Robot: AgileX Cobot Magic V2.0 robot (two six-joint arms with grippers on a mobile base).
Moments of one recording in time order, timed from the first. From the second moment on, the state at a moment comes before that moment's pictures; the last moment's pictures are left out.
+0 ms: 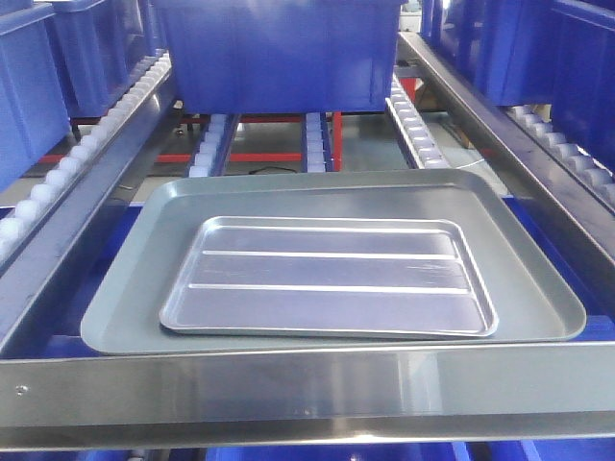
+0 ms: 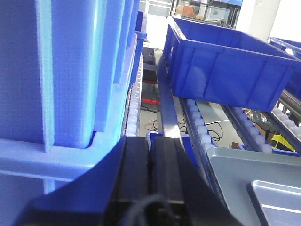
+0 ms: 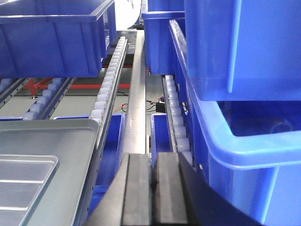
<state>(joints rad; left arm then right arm) -0.08 -0.01 0.03 -0.05 -0.07 -0.08 -0.05 -0.01 0.03 0.06 0.02 -0.01</state>
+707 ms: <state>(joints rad) -0.08 -0.01 0.03 -0.05 -0.07 -0.08 -0.05 -0.01 0.03 0.06 0.02 -0.01</state>
